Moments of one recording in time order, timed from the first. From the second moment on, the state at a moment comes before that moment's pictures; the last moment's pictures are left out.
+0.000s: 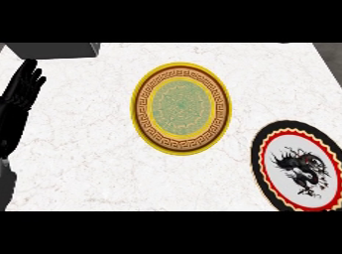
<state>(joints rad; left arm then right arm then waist) -0.20 0.35 0.10 -1.65 0.10 -0.03 0.12 0.54 -0.17 0.47 -2.24 1.46 -0.17 1.10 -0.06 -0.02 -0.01</state>
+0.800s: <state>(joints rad) -0.28 0.31 0.05 -1.62 0.08 -0.04 0.12 0.12 -0.05 0.80 -2.22 1.80 -0.07 1.21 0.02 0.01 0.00</state>
